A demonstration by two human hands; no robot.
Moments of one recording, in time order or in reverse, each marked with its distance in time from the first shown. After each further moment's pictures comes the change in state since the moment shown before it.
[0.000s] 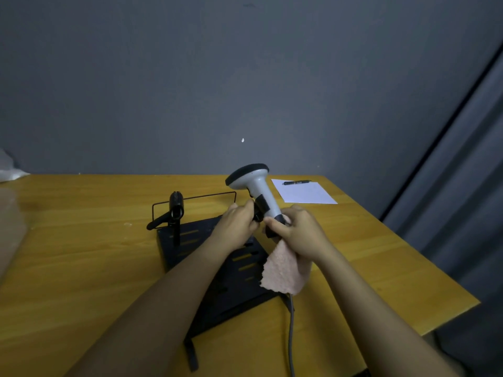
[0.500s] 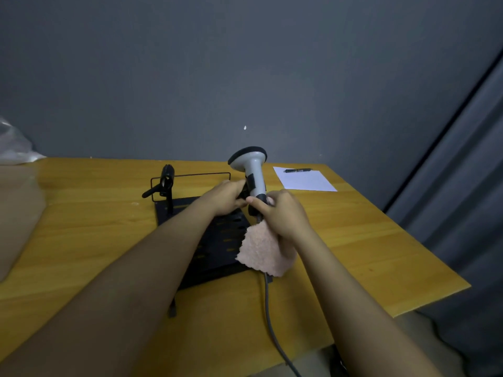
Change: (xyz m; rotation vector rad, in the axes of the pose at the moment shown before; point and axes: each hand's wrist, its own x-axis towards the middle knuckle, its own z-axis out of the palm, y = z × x) left_hand 0.007 -0.015 -0.029 0.049 -0.145 0.026; right_hand -0.004 -0.017 0.017 -0.027 0.024 0.065
